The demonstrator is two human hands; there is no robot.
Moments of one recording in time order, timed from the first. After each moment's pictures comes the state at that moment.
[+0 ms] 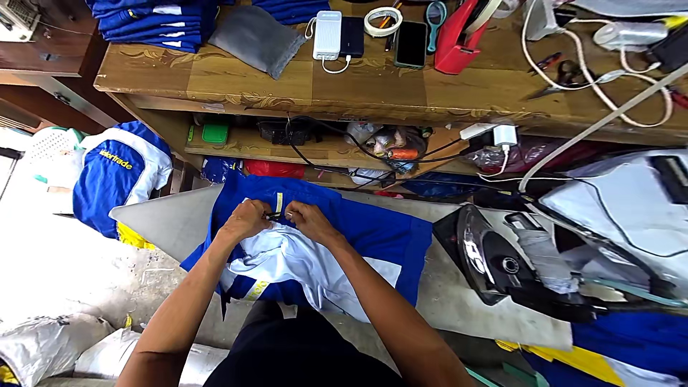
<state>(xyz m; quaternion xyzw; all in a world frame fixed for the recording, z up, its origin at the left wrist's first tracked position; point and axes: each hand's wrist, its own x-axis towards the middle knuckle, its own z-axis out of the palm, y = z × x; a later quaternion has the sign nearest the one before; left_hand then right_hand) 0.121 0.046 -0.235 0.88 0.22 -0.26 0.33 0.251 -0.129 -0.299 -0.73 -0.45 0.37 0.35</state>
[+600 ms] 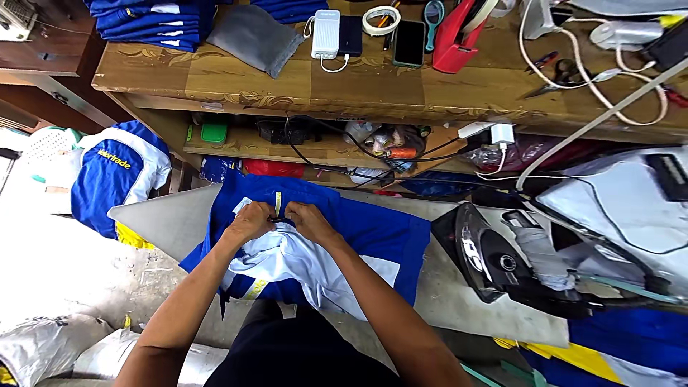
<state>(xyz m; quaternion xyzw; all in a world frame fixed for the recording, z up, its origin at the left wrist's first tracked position) 0.128 0.034 -0.243 0.89 0.19 -0.28 0.30 0.247 -0.127 -0.292 -0.75 -0.50 0.32 0.30</state>
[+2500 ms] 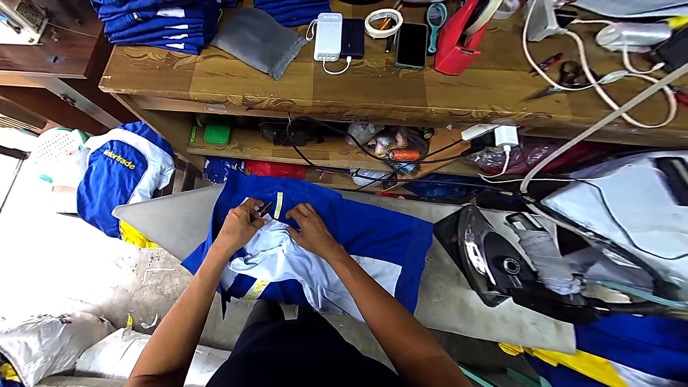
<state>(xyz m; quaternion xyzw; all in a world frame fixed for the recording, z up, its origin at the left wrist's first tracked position) 0.079 0.040 -0.252 0.85 0.30 -0.08 0.43 0.229 -0.143 -0.315 -0.78 -0.53 0.21 0.28</state>
